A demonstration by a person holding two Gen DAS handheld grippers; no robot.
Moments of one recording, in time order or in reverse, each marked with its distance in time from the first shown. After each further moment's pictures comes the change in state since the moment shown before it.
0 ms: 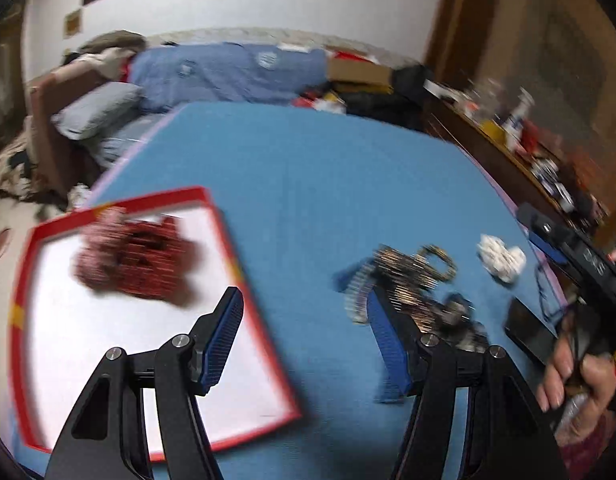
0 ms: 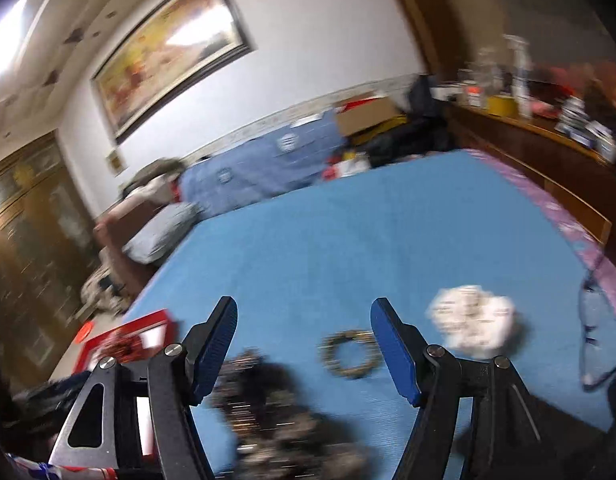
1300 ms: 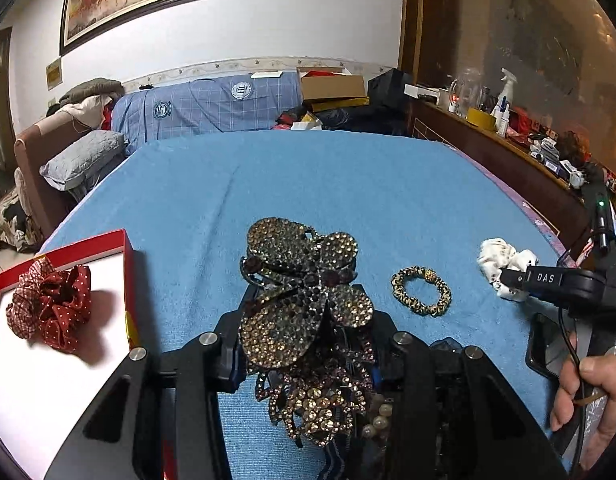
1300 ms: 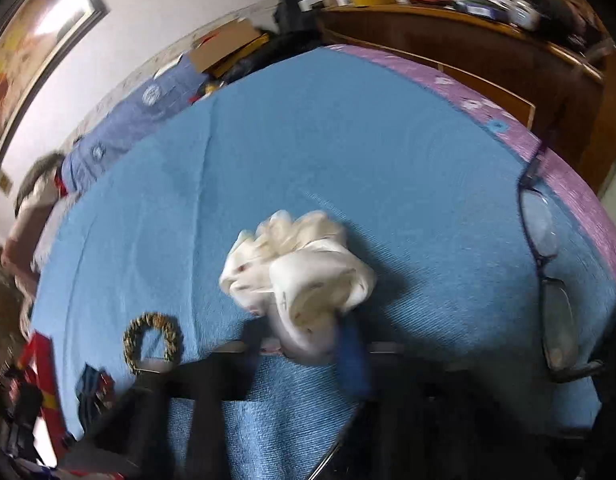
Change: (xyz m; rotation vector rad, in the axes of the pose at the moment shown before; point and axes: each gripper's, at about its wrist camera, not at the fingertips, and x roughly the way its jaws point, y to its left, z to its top) left arm 0.070 -0.063 0.006 0.113 -0.140 0.048; right arm 0.065 -0.112 -0.013 0.224 0.281 -0.330
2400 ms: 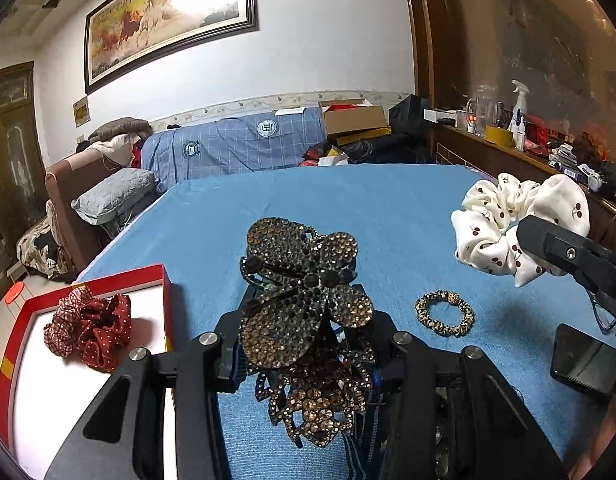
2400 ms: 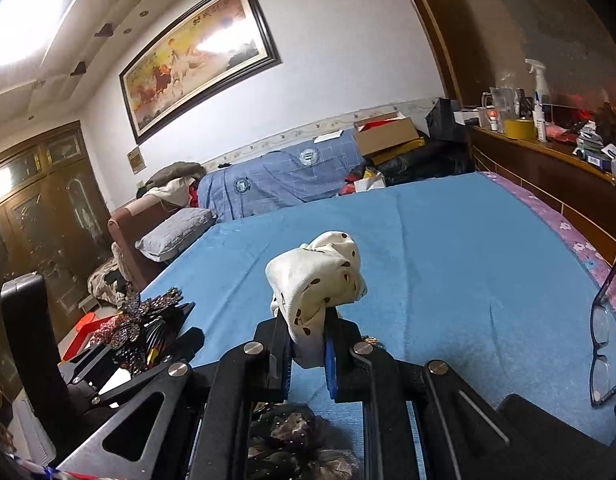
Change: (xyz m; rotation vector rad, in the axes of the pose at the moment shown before) left arm -0.020 -0.007 -0.002 0.054 -0.138 0.137; right arm -0.100 0.093 -0.054 -0.334 -0.366 0.394
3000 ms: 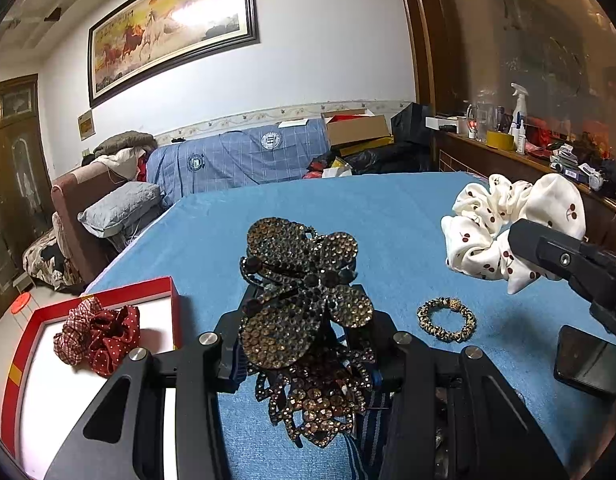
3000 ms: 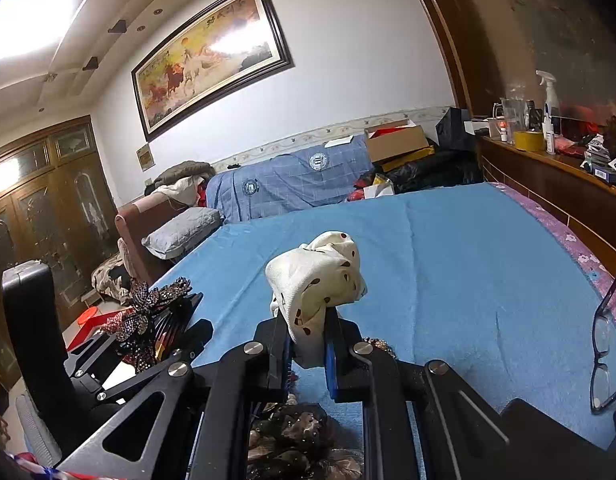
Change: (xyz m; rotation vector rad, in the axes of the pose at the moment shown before) left arm -0.010 -0.006 -0.001 0.026 -0.044 0.025; right arm -0.005 0.012 -0.005 -0.034 -0.016 0.017
